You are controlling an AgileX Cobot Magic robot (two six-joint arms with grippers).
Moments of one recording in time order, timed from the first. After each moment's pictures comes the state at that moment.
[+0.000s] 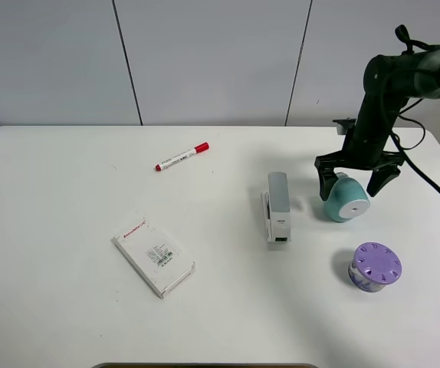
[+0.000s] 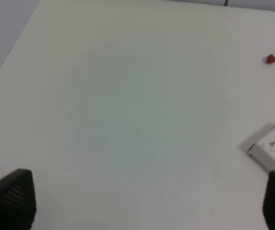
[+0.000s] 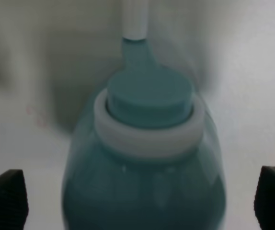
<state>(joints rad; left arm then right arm) -0.01 -0.01 -0.51 0.06 1.06 -0.07 0.08 2.15 -1.54 0.06 1.18 -0.10</state>
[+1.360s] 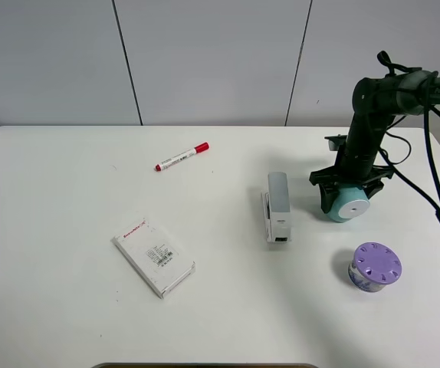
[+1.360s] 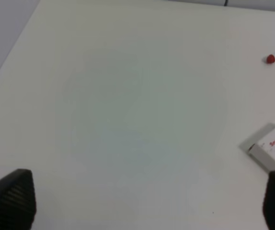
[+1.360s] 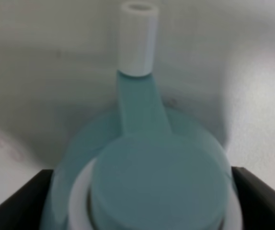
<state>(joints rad) -0.01 -0.01 -0.51 0.06 1.06 -0.07 0.08 2.23 -1.54 0.07 1.14 -0.13</state>
